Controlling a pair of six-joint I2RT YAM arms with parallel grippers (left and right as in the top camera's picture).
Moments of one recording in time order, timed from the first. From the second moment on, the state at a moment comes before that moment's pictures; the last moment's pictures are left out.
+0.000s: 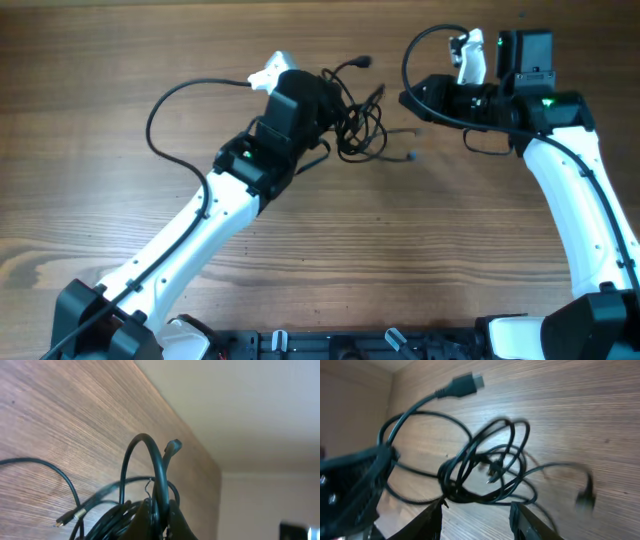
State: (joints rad) left arm -0.57 1.50 1.16 -0.18 -0.08 -1.22; right arm 0.09 1.54 1.35 -0.73 -0.65 0.30
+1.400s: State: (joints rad) left arm -0.53 1.50 1.16 -0.04 0.08 -2.09; right arm 0.23 1.66 1.35 -0.53 -0.49 -0.07
